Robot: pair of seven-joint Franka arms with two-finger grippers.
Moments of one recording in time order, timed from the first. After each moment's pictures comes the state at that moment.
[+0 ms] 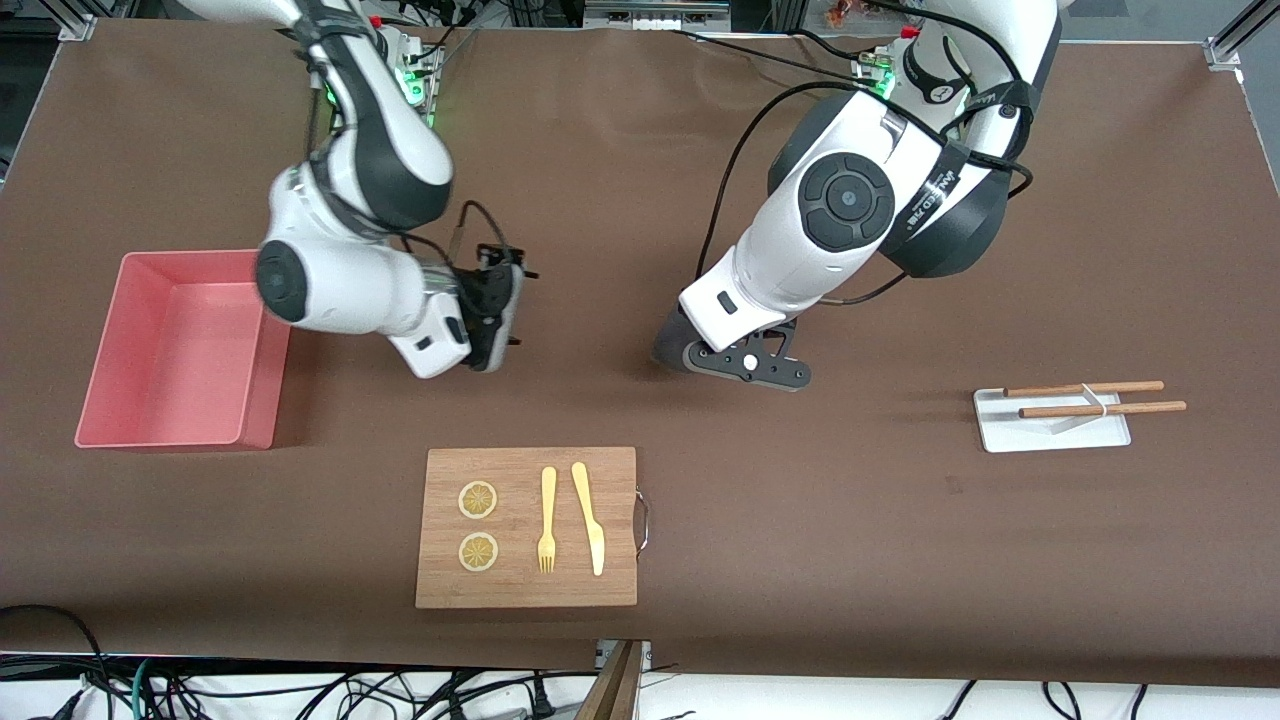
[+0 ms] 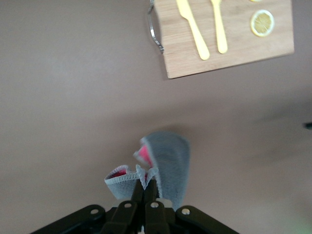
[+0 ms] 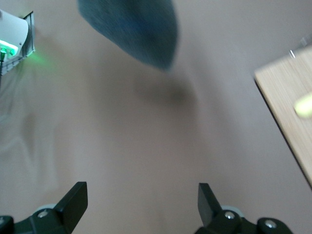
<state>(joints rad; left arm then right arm) -0.51 0.59 -0.05 -1.14 -0.18 1.73 -0.27 0.44 0.42 0.03 -1.67 0.56 1.99 -1.03</state>
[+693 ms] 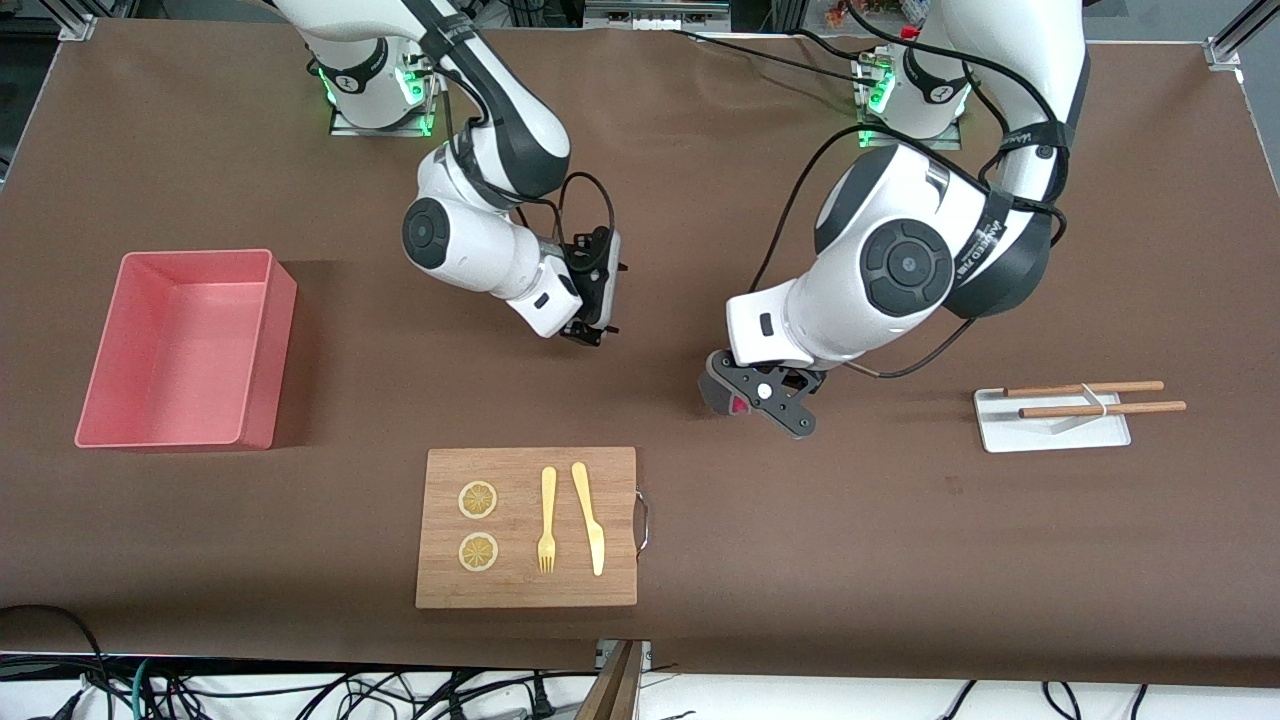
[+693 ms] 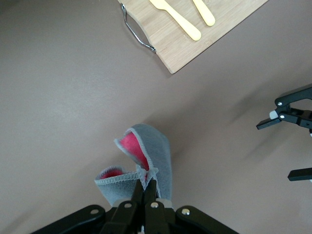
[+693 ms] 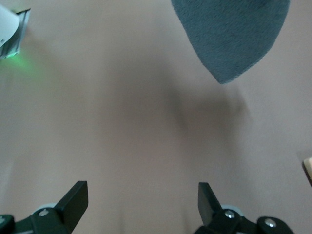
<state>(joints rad) -0.43 0.62 -0.04 -1.14 -0.18 1.74 0.20 0.50 0.47 0.18 -1.81 0.67 2.41 -1.18</state>
